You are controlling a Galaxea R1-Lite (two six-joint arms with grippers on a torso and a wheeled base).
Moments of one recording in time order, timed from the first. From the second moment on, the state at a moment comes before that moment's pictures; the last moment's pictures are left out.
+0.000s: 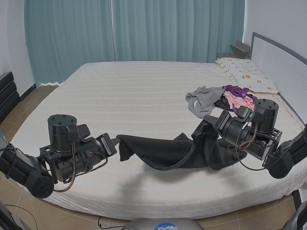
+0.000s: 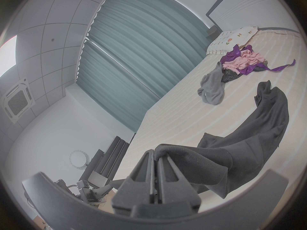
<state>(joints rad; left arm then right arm) -0.50 1.73 -0.52 -0.87 -0.01 -0.72 0.50 1.81 -0.65 -1.03 0.01 0.82</state>
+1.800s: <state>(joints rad) -0.56 1.36 -0.37 -0.71 0.08 -0.67 0.50 1.28 -0.44 -0.85 -0.07 0.80</state>
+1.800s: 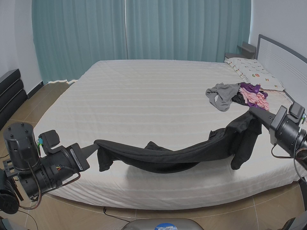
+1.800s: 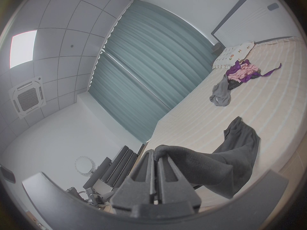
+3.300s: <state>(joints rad) -0.32 2.05 -1.33 -0.49 0.06 -0.67 0.29 1.91 -1.24 -0.74 -0.06 0.76</state>
